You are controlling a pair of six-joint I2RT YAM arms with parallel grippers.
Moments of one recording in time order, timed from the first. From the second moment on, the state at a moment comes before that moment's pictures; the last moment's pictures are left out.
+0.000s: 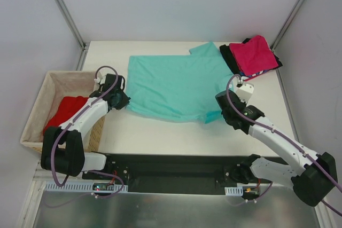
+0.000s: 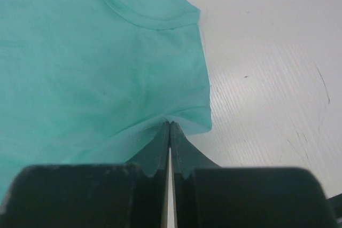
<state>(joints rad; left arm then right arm) -0.20 1.30 0.80 -0.47 -0.12 -0.85 0.67 1.04 0.78 -0.72 0.73 0.85</state>
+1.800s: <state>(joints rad) -0.09 1.55 1.06 -0.47 -0.14 -0.85 0.39 1.57 1.30 -0.53 0.46 0.56</state>
